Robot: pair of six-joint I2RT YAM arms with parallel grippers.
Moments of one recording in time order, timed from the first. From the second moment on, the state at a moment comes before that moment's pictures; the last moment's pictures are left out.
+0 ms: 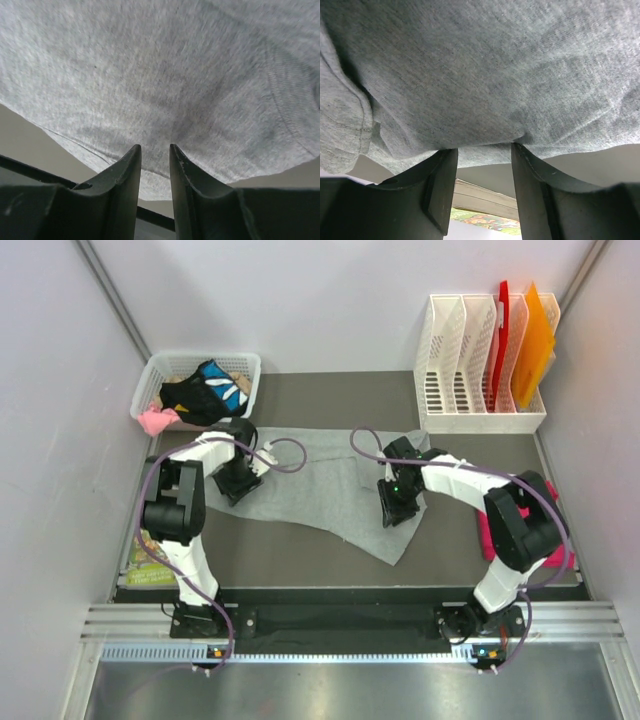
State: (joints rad) left arm -0.15 1.90 1.27 -0.86 -0.13 0.72; right arm 0.52 1.69 1.05 -0.69 -0.19 0.32
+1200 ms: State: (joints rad) left arm -0.15 1.77 1.30 -0.97 -0.17 0.74; right arm 0.55 1.46 0.91 -0.95 -0.23 0.37
